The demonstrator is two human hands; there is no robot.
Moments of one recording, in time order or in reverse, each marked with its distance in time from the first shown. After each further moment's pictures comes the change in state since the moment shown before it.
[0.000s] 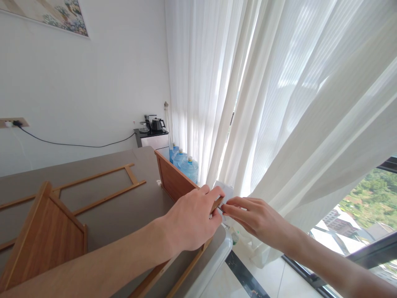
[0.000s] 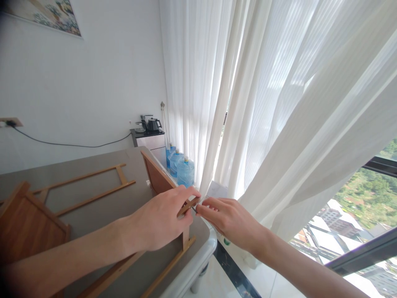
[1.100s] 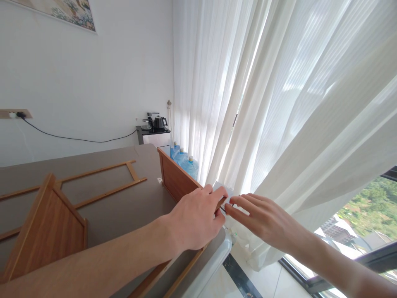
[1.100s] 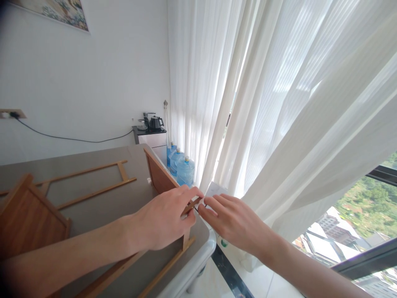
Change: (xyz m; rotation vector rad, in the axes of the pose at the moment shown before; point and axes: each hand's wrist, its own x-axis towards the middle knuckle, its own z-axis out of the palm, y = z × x) left_hand 0.000 -0.002 0.005 0.014 0.030 0.014; right_hand 0.017 -0.008 -0.023 -0.290 0.015 -0.206
